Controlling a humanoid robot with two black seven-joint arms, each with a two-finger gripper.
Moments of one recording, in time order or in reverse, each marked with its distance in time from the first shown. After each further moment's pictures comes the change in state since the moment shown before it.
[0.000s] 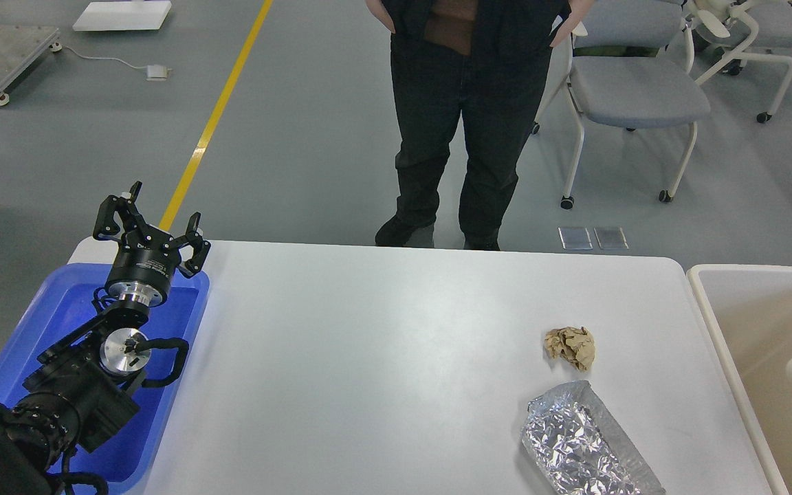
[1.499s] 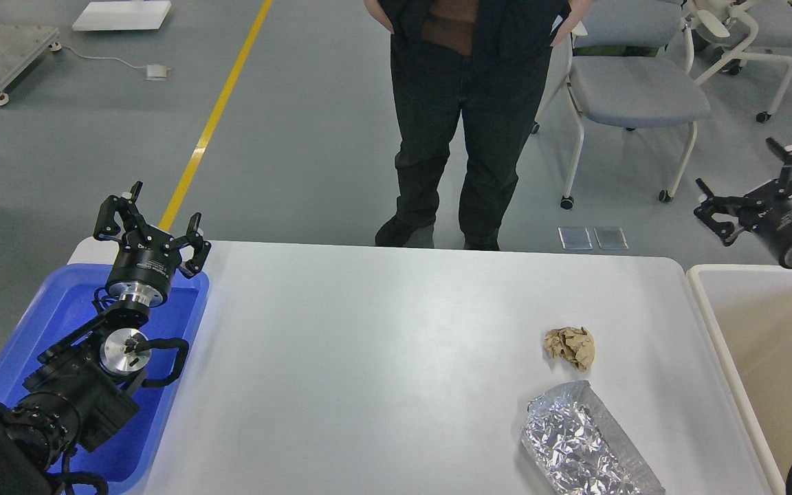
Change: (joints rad) left arm 0.000 0.000 0.001 0.000 0.000 0.001 0.000; right arm 0.079 -0.133 0.679 0.582 0.205 0.392 0.001
